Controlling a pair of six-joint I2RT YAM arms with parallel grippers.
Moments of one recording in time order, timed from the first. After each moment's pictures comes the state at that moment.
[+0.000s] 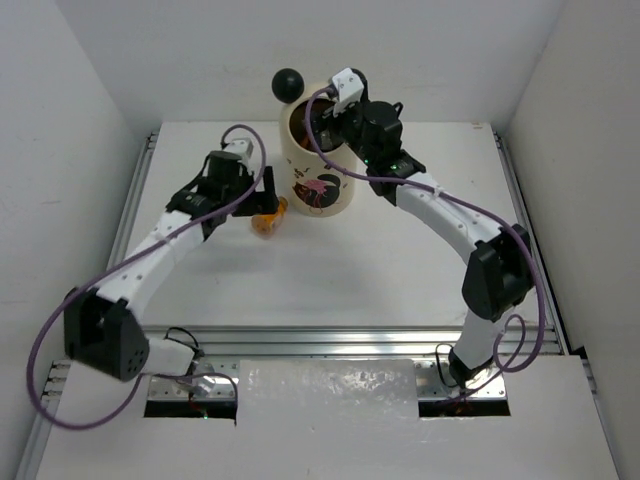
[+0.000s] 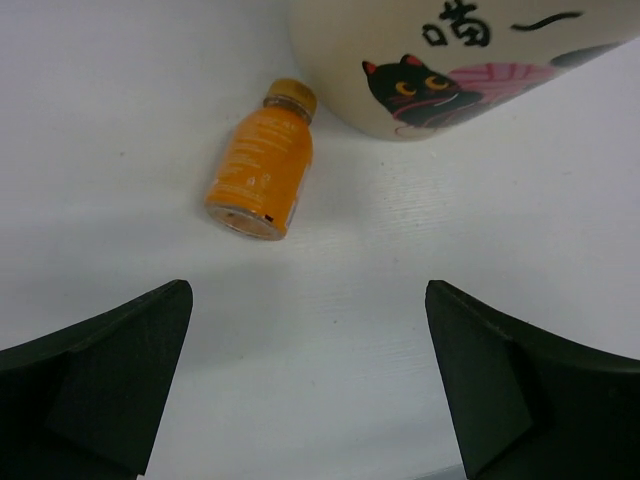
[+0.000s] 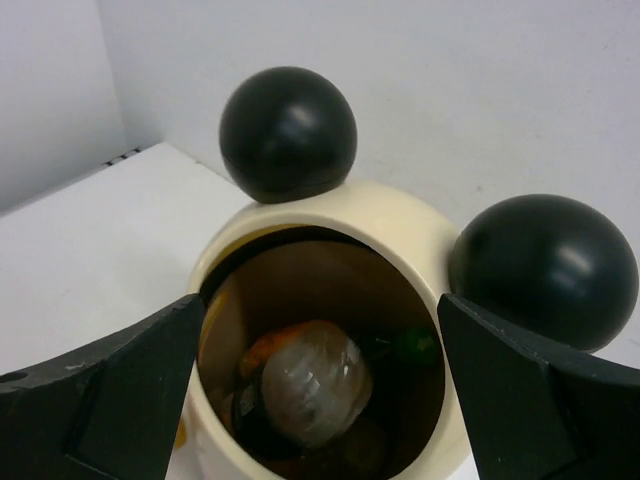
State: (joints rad) left arm -0.32 1.28 1.13 -0.48 -0.06 -0.34; right arm 0.54 1.80 1.54 0.31 -0.02 -0.20
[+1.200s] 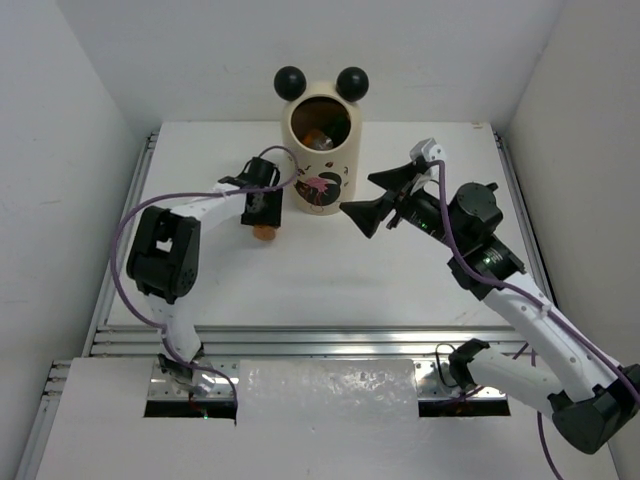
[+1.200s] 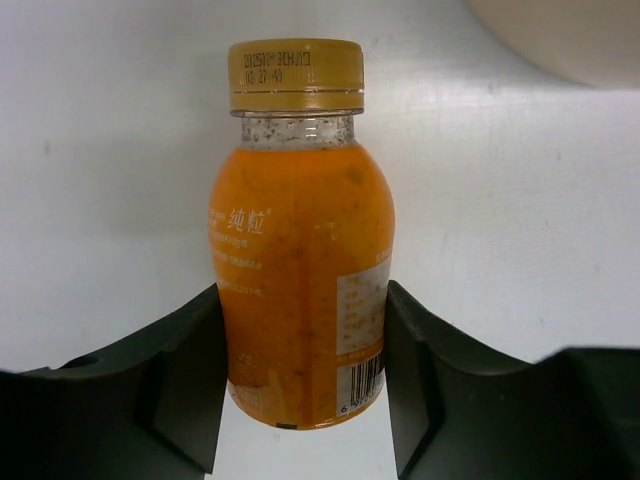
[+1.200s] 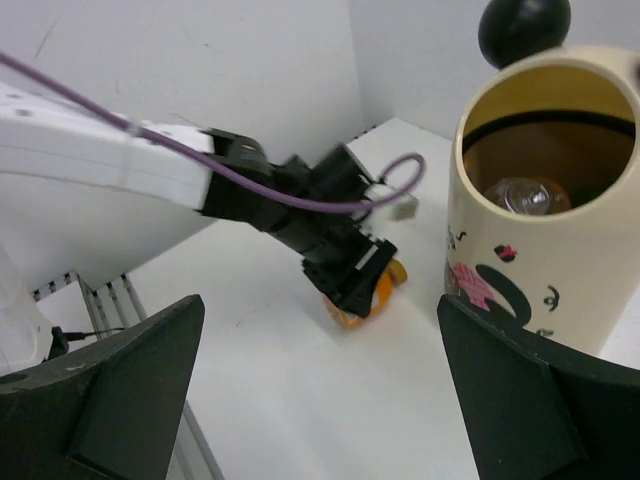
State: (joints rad) left arm -0.31 1.90 1.33 -0.51 -0.10 -0.24; right arm 0.54 0.97 0.92 0.14 -0.36 0.18
